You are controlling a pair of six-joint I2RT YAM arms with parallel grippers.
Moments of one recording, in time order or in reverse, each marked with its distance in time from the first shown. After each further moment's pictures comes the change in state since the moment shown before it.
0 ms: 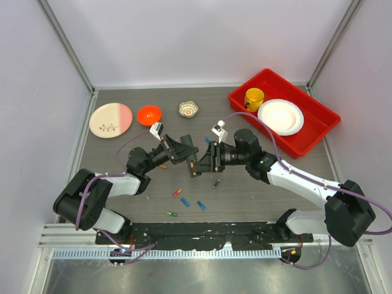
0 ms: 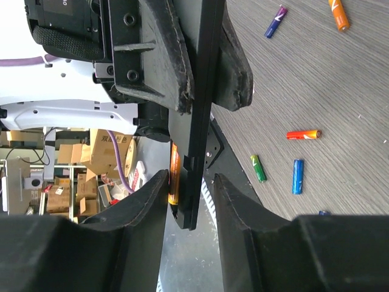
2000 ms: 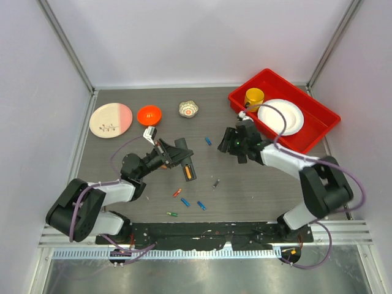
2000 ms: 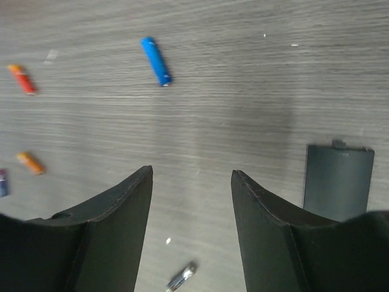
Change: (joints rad) left arm 0.024 -0.096 -0.073 0.002 -0.011 0.010; right arm -0.237 0.200 0.076 -0.218 0.627 -0.225
